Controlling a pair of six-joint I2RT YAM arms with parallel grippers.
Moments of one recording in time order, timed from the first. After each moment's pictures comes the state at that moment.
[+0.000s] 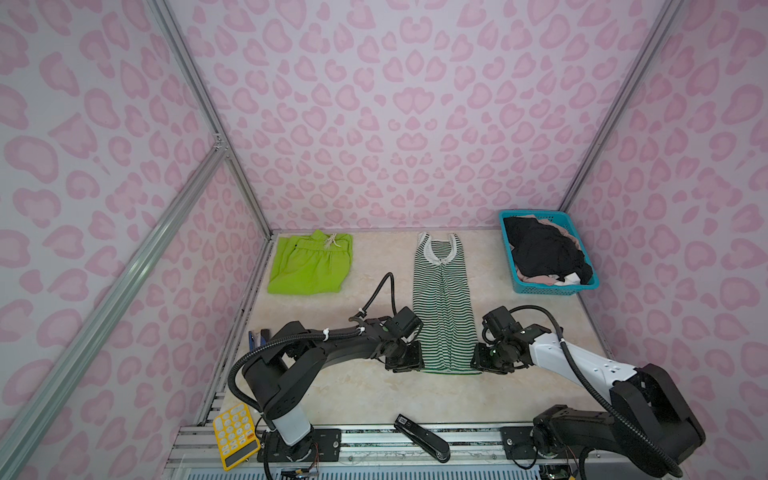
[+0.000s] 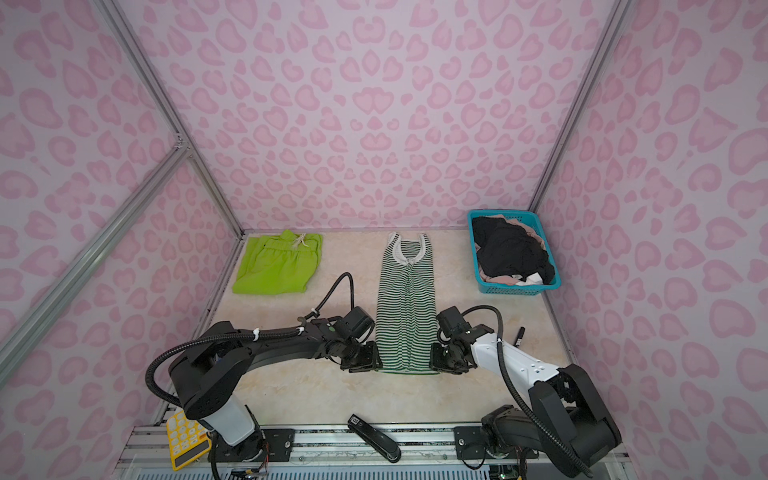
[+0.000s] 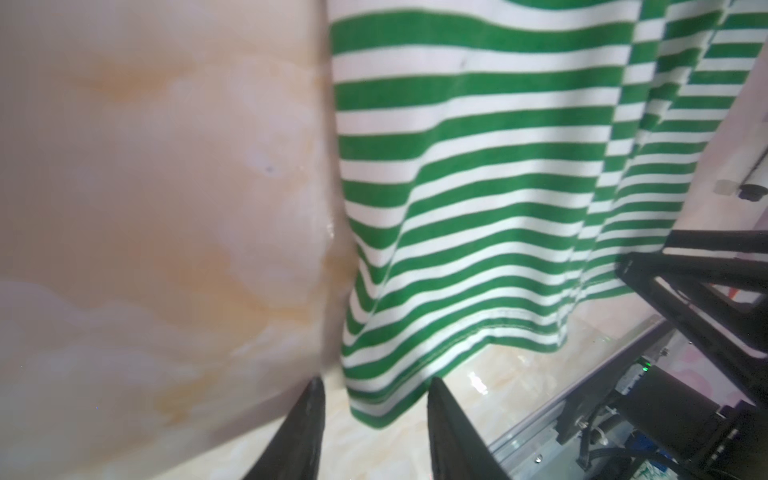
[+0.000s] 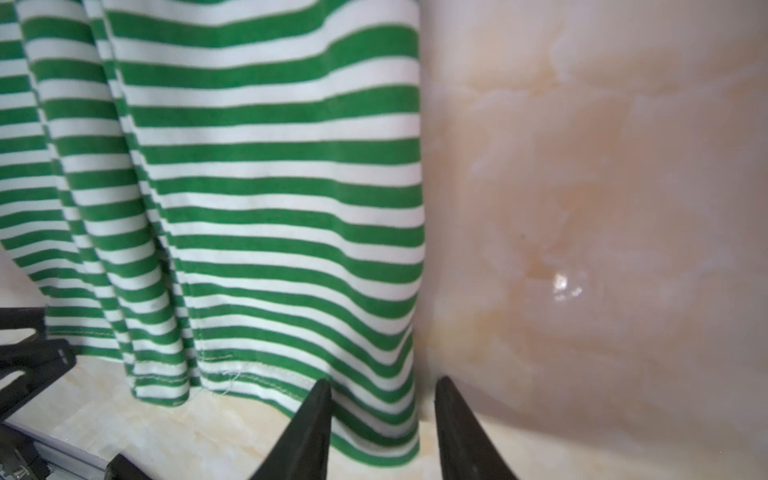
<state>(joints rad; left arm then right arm) -0.90 1.71 0.90 -0.40 0.35 -0.87 0.50 1.29 0.58 -0.59 -0.22 0.54</state>
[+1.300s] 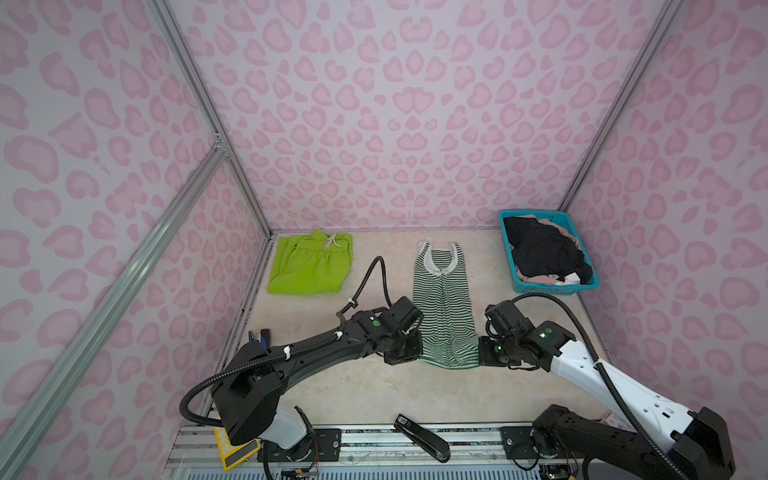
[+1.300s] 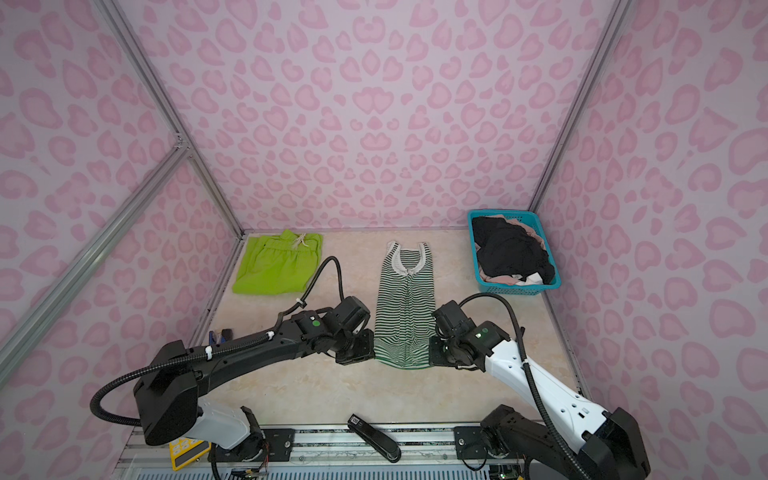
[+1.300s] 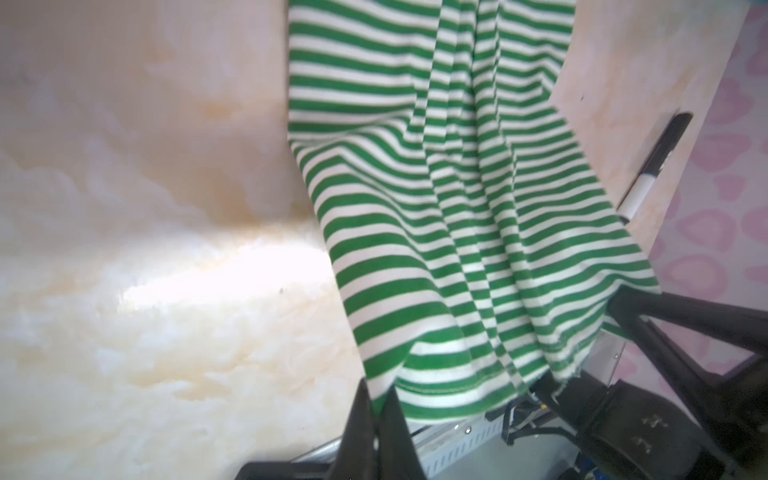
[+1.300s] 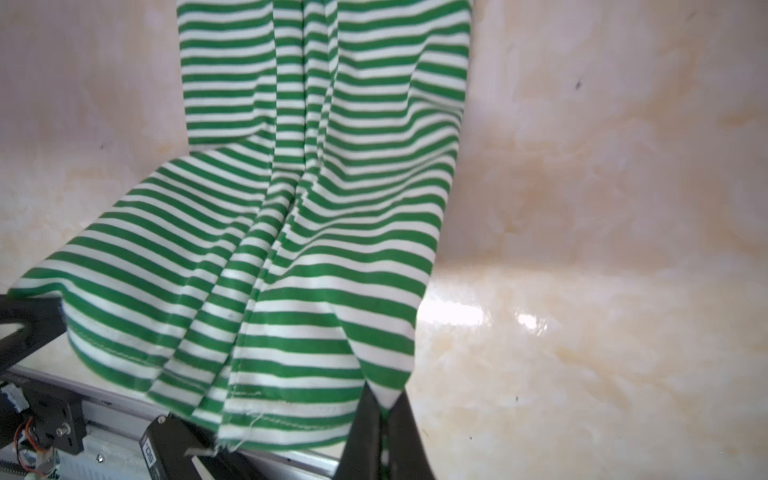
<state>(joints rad) -0.89 1.53 1.06 -0.62 0.24 -0.97 0.62 1.10 0.81 -0.87 -0.07 0.59</state>
